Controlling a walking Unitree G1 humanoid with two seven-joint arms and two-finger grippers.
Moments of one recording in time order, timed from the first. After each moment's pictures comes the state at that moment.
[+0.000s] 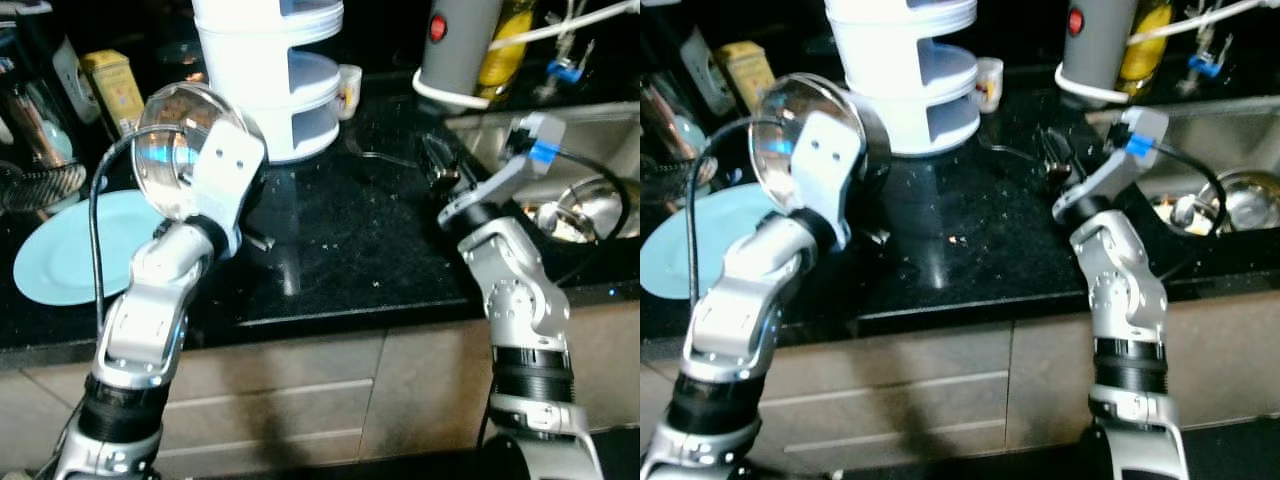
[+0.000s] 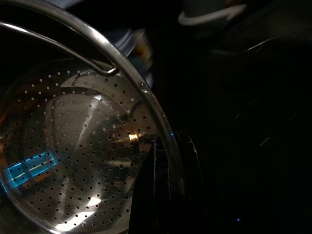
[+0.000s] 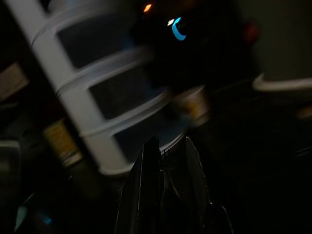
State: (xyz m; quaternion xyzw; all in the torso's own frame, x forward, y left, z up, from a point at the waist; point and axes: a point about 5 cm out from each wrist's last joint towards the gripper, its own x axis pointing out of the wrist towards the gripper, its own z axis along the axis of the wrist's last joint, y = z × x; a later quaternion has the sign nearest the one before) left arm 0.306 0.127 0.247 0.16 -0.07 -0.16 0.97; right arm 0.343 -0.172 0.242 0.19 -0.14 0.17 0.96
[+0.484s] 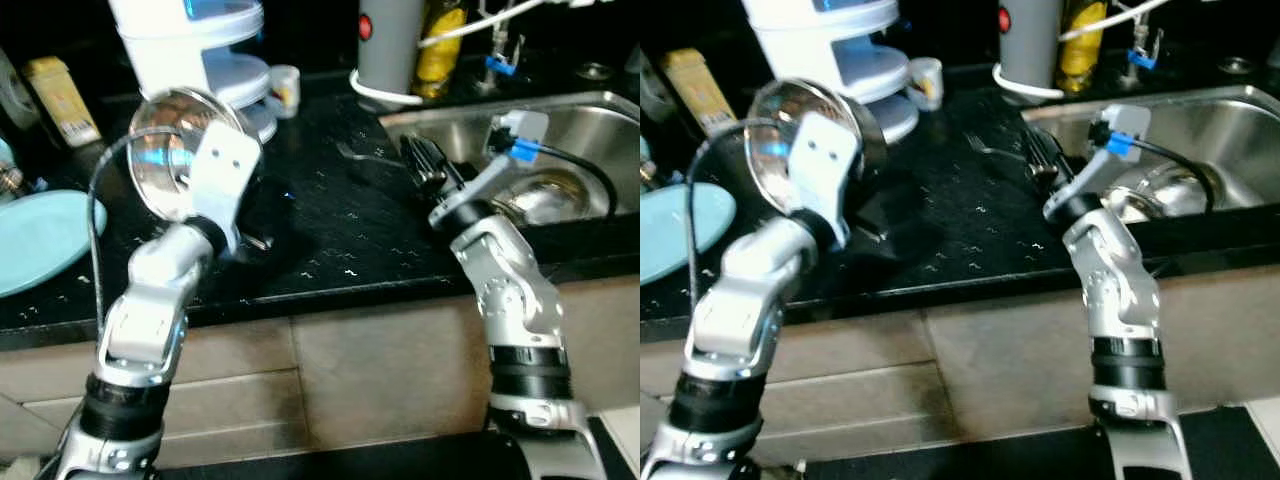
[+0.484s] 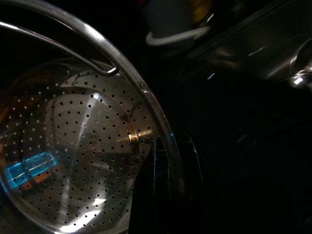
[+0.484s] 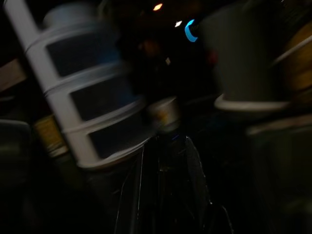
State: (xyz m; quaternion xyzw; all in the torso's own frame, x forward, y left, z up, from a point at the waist) left arm 0.309 0.128 0.248 0.16 -0.08 -0.16 0.97; right arm 0.342 -0.165 0.245 0.15 -0.15 0.19 0.96
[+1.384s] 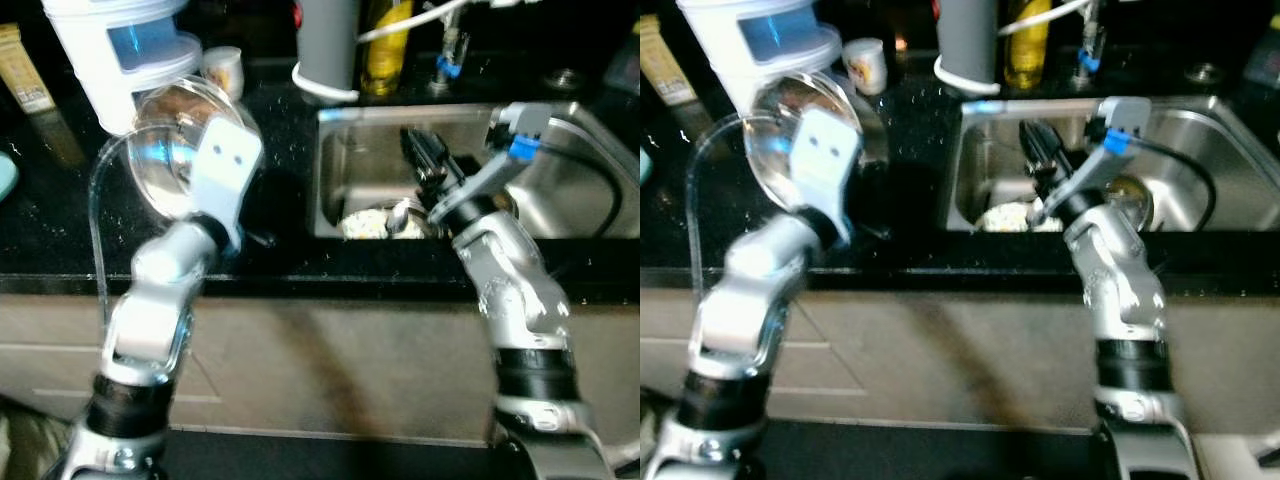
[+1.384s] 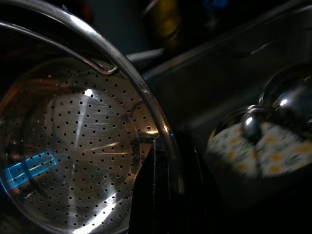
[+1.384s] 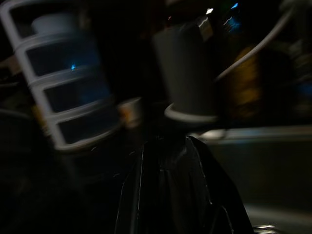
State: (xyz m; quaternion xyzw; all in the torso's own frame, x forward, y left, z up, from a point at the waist) left arm 0.311 0.126 0.247 0.15 -0.08 -0.15 0.97; right arm 0.341 -0.164 0.250 0.12 -0.16 0.19 0.96
